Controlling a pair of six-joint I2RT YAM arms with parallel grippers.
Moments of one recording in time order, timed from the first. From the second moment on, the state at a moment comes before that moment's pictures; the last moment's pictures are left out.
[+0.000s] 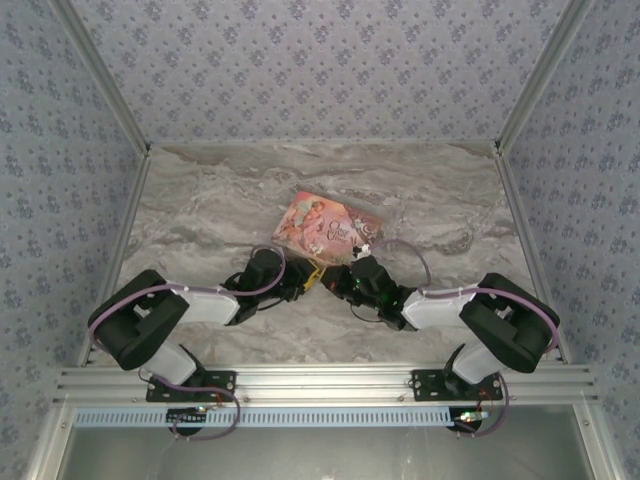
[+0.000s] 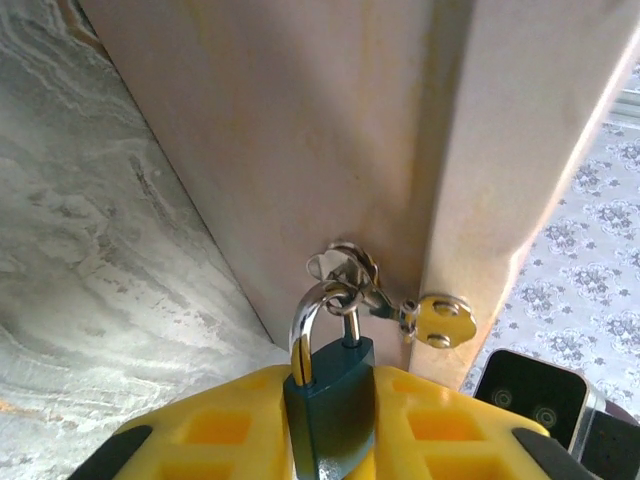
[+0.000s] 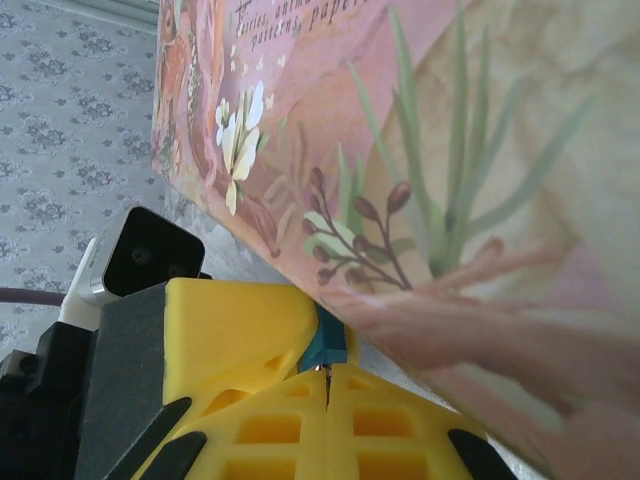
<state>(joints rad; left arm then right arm) -0.77 1.52 0.44 0.60 0.18 -1.65 0.88 1.49 0.46 0.58 -0.03 1.27</state>
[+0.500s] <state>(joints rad) -0.77 1.51 0.45 0.57 0.17 -1.64 0.88 1.27 0.46 0.38 0.03 1.03</state>
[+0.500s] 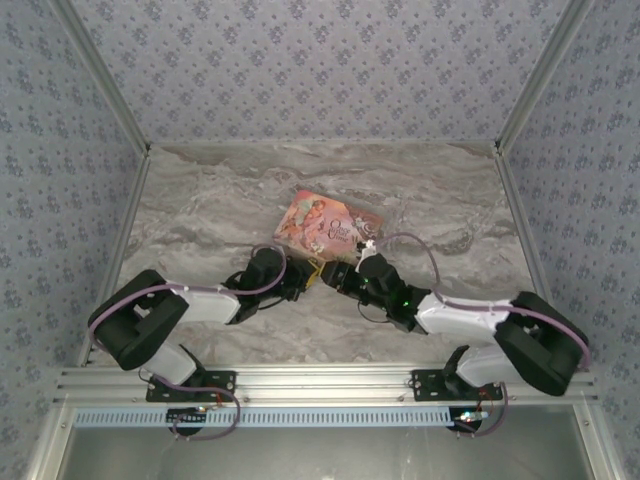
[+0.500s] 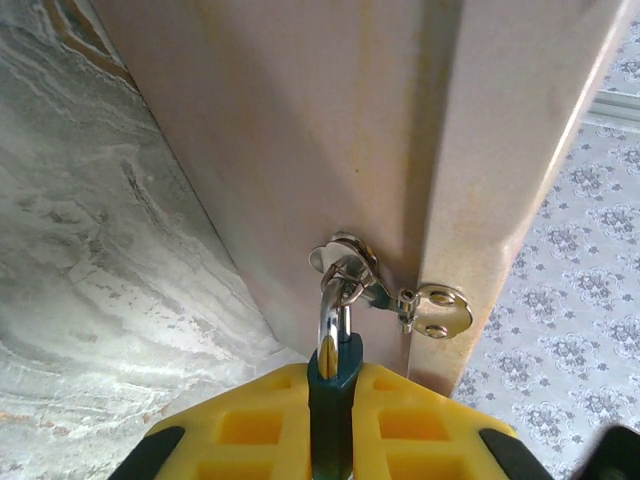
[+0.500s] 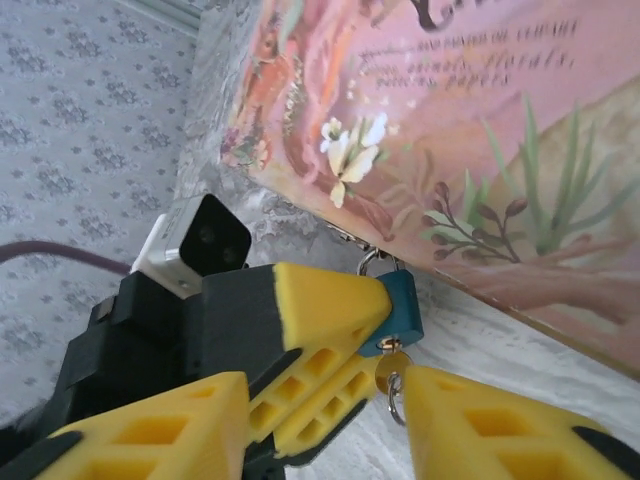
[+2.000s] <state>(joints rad) -0.77 1.48 0.58 0.33 0.22 -1.70 1.08 1.13 0.47 0.12 0.40 -0.73</state>
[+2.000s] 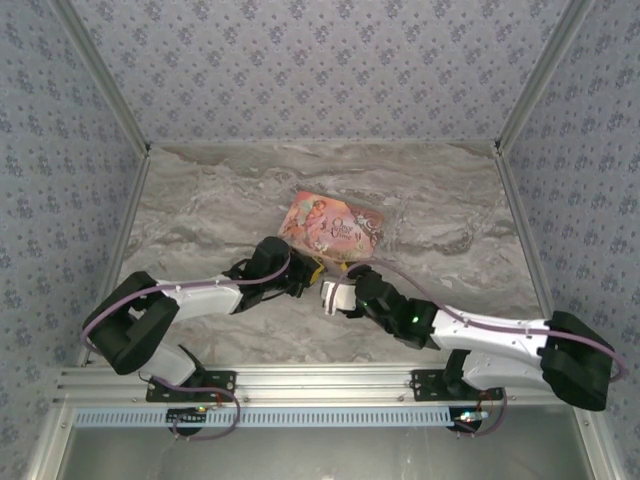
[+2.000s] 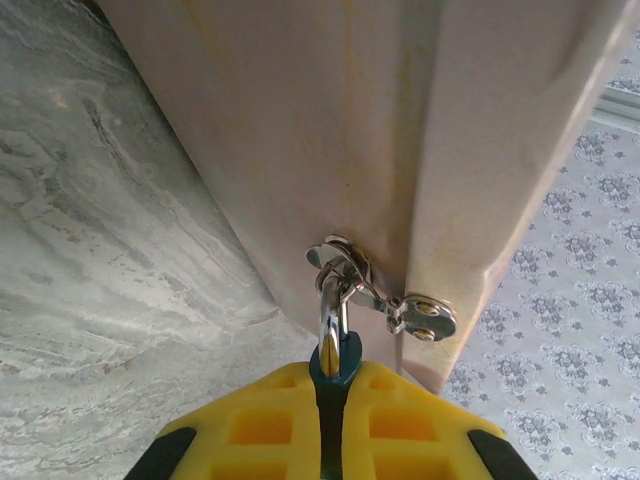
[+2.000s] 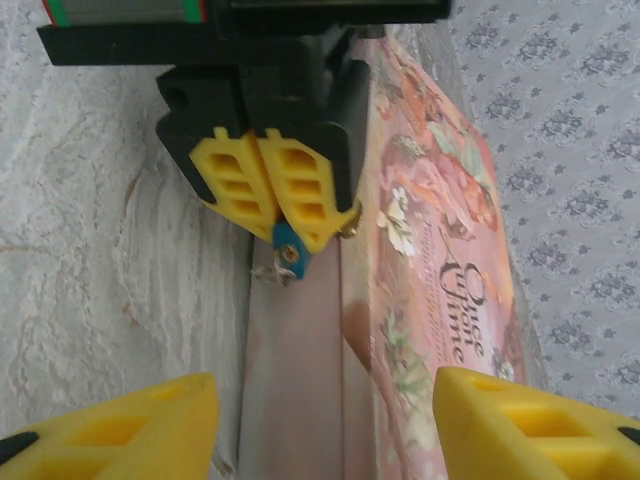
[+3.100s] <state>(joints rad) -0.77 1.48 0.58 0.32 0.23 -1.70 1.07 1.43 0.50 0.40 0.42 -0.70</state>
